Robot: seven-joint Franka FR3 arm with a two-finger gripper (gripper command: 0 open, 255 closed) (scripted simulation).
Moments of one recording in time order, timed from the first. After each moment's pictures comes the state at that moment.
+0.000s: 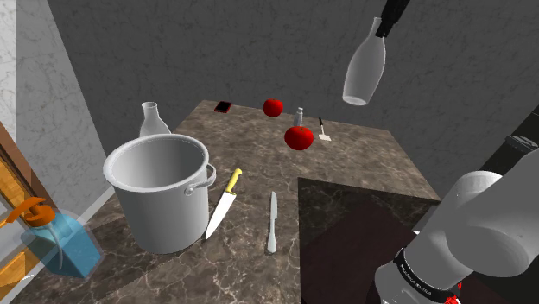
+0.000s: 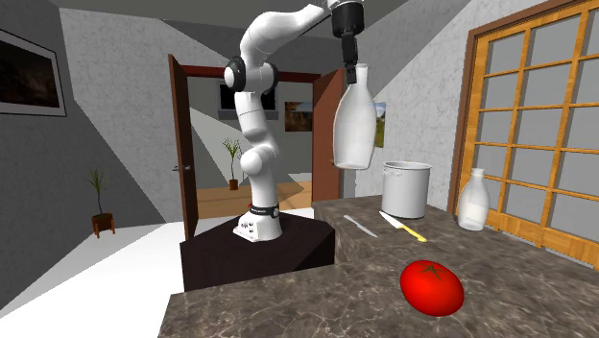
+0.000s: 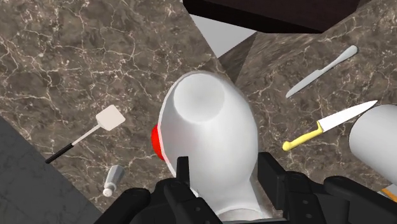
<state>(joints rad) 0.19 -0.28 -0.49 -1.54 -0.07 1.39 -0.56</state>
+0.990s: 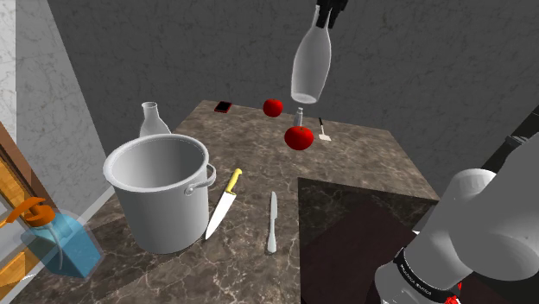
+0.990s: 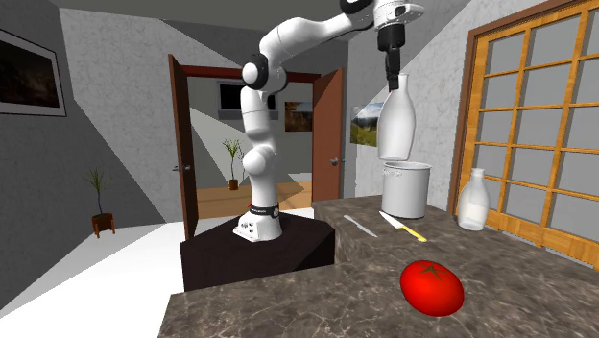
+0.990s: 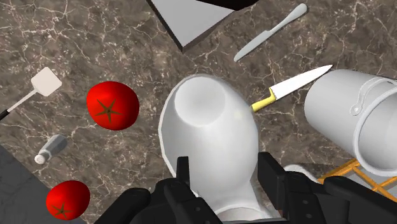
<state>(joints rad) 0.31 -0.16 -0.27 -1.44 -0.02 1.40 -0.22</state>
